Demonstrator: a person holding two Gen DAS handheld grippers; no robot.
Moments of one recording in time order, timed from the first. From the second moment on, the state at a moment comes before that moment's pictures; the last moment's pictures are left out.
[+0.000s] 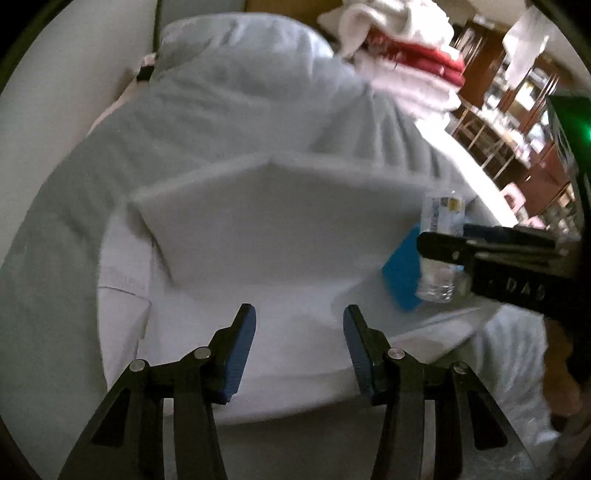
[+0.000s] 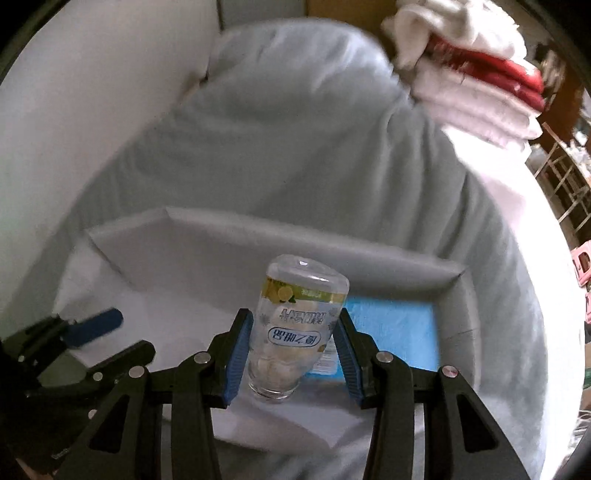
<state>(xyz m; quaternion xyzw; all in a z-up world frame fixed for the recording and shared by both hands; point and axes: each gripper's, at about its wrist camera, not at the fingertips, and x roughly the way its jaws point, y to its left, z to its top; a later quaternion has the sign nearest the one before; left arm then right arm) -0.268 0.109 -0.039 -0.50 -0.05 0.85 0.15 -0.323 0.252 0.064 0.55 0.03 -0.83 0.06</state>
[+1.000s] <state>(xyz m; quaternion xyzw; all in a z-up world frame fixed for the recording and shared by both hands) -0.242 0.086 -0.045 -0.51 -0.06 0.85 0.13 -0.273 0.247 0.078 0.50 0.02 -0.86 0.12</state>
